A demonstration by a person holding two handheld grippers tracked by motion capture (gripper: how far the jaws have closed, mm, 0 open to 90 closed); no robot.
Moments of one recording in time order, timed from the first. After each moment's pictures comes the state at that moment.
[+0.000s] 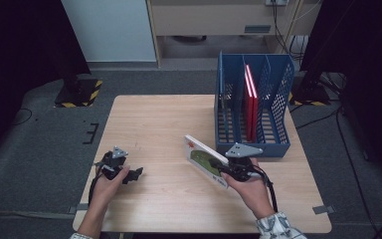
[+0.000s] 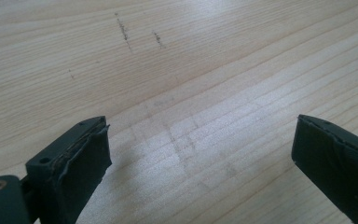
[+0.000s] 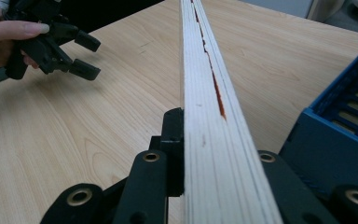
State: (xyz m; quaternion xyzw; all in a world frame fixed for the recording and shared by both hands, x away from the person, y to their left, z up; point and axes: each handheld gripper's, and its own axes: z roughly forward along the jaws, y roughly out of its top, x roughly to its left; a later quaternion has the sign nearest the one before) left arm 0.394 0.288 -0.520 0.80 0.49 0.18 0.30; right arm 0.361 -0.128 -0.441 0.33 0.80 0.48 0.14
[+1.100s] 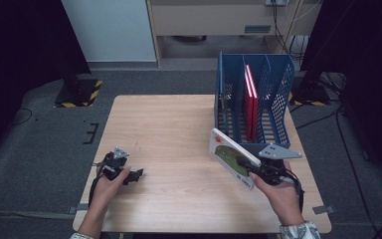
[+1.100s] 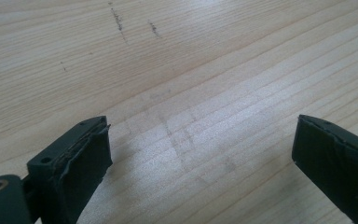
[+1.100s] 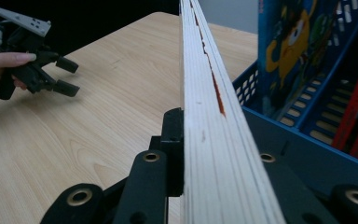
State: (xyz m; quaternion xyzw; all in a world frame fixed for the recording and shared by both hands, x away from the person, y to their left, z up) left arm 0.393 0.286 -0.523 0.80 0.49 0.18 0.30; right arm 0.336 -0.195 -0.408 0.38 0.77 0.49 0.17
